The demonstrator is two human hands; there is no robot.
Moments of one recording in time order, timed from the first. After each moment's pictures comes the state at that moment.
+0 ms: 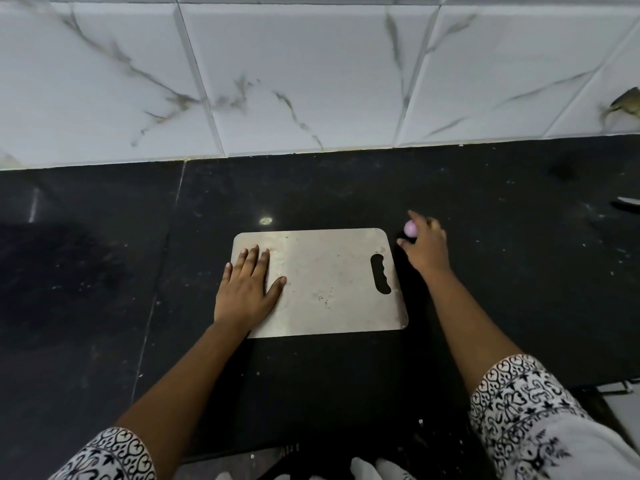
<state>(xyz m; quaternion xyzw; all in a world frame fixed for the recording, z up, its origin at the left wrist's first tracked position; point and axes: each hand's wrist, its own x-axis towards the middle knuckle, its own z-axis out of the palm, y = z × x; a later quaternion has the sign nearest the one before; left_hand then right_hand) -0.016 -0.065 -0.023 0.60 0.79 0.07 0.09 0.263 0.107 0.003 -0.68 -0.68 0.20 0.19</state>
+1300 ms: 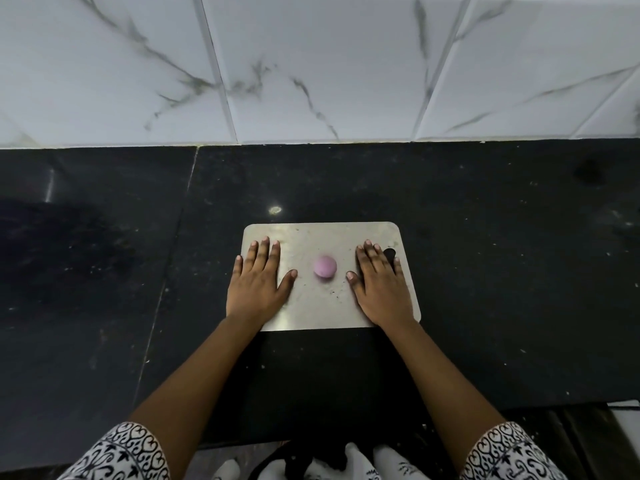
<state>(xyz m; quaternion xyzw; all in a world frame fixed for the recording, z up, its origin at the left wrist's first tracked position) -0.006 -0.067 -0.022 0.58 0.80 0.07 0.09 0.210 0.014 -0.021 -0.52 -0.85 0.10 0.05</state>
